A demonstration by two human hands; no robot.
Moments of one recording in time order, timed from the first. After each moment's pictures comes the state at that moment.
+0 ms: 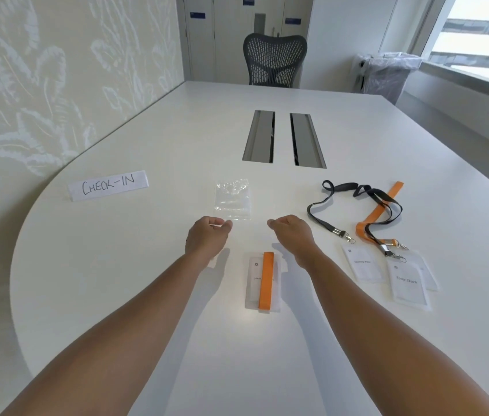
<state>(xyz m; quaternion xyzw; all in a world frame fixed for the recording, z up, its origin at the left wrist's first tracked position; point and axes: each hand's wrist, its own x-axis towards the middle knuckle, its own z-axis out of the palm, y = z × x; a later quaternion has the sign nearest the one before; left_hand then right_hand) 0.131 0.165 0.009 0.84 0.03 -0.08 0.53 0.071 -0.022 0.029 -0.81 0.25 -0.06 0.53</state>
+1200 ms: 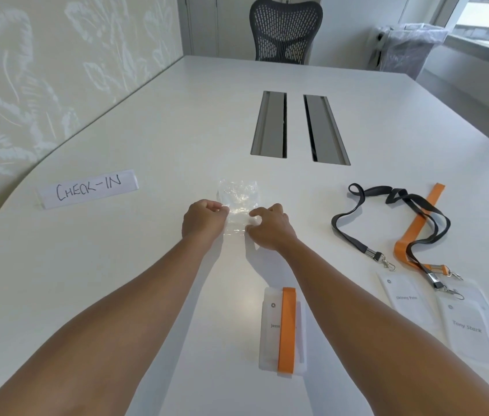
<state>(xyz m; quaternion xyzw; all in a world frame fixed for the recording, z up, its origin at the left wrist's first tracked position) 0.251 0.146 -0.011 0.85 0.08 -0.04 0.51 0.199 -0.004 -0.007 -0.94 0.15 0.03 0.31</state>
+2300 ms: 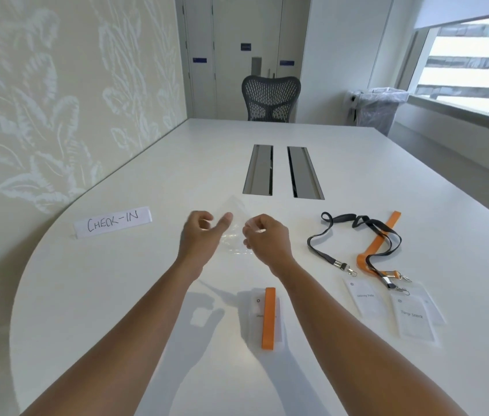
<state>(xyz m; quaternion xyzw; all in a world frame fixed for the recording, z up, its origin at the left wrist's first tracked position) 0.136 0.172 0.083 0.77 -0.02 0.02 0.63 0.095 0.027 0.082 -0.79 0.14 -0.18 0.57</state>
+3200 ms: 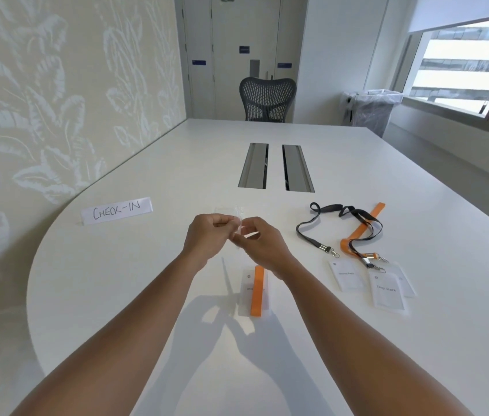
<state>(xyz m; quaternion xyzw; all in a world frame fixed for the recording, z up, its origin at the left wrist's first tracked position) 0.083 0.167 0.088 0.80 -0.10 -0.01 0.59 0.023 0.027 0.085 -0.84 0.07 -0.10 0.54</state>
